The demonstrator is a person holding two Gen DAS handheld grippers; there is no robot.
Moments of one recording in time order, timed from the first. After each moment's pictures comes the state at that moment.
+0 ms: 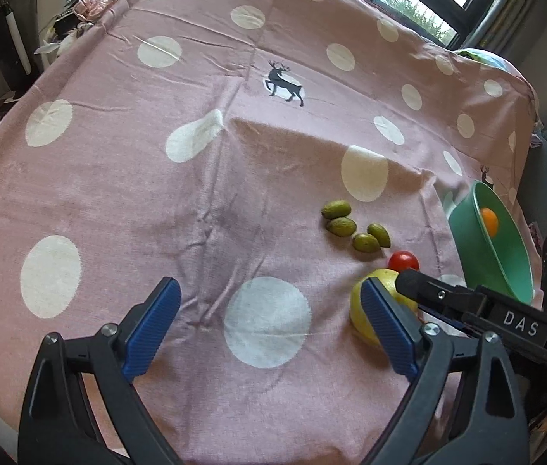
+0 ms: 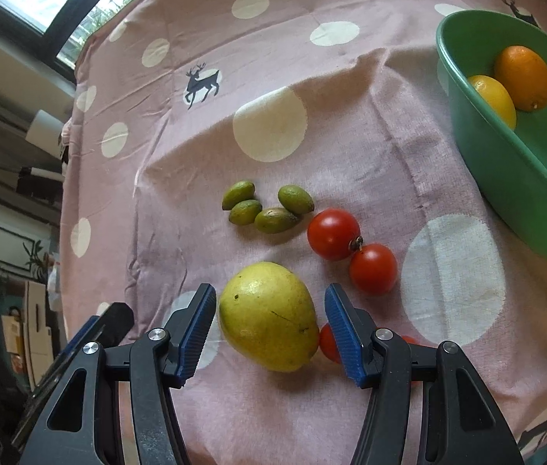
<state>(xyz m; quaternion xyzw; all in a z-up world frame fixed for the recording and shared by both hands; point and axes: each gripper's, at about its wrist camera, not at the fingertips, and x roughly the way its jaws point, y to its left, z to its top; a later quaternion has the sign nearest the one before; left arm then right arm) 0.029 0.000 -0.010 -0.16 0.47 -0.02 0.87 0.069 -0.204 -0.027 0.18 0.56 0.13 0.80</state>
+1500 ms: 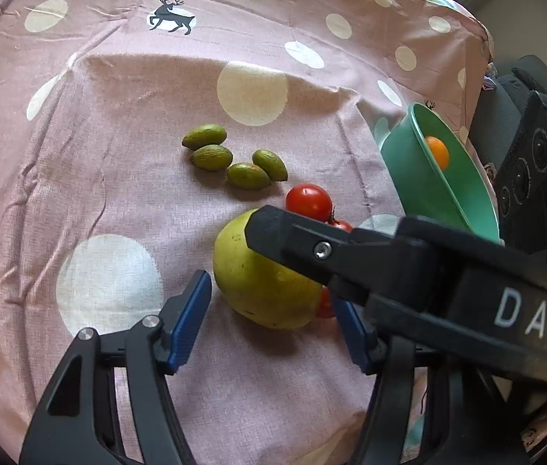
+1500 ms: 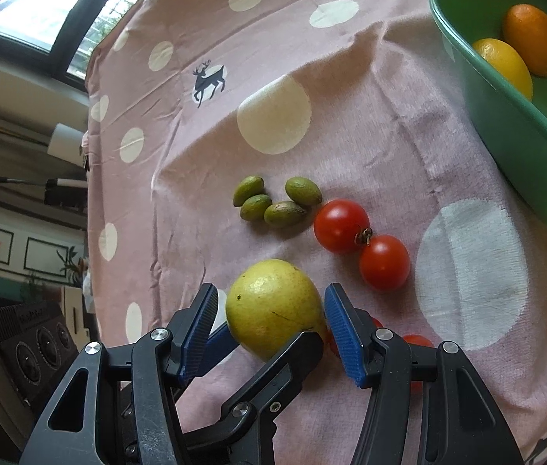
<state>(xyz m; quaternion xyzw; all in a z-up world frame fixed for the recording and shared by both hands) 0.046 -0.076 -0.039 -0.17 0.53 -0.14 0.82 0.076 -0.214 -0.041 0.23 0.57 0.17 0.77</state>
